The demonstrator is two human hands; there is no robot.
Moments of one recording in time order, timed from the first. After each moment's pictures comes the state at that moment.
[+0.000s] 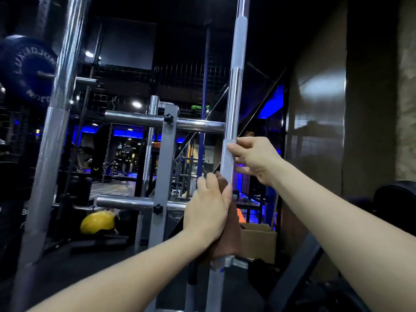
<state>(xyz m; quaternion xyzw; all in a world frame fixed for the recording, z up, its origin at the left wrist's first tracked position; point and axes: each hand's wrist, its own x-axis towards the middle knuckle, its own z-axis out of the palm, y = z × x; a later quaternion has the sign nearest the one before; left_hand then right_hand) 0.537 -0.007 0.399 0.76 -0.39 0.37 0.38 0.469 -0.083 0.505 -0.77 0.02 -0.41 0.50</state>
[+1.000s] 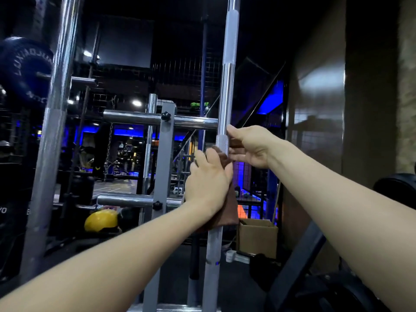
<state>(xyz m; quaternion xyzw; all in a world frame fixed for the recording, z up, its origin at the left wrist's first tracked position) 0.527 -0.014 0.441 0.78 -0.32 0.42 0.34 0.464 -0.084 0.531 -0.74 0.05 -0.33 0.58</state>
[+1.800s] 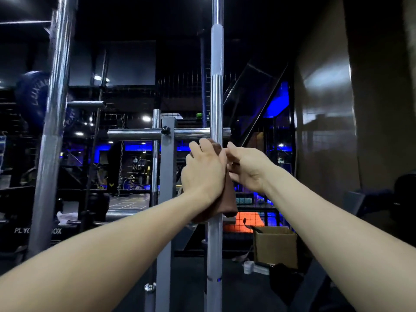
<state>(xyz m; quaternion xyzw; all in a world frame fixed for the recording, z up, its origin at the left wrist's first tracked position) 0.526 -0.026 0.477 0.78 -0.27 0.46 0.33 0.474 -0.110 0.502 -0.68 -0.01 -0.32 0.67</state>
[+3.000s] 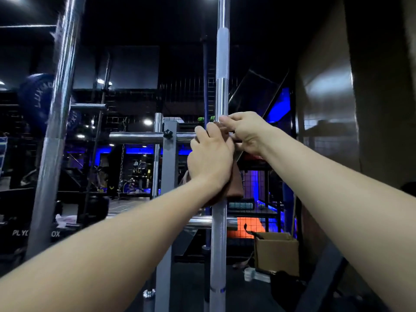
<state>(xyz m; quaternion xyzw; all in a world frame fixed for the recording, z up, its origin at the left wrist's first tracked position) 0.527 -0.036 0.512 0.74 -0.25 0.52 0.34 0.476 -0.100 0.576 -0.76 -0.03 -0.40 0.52</state>
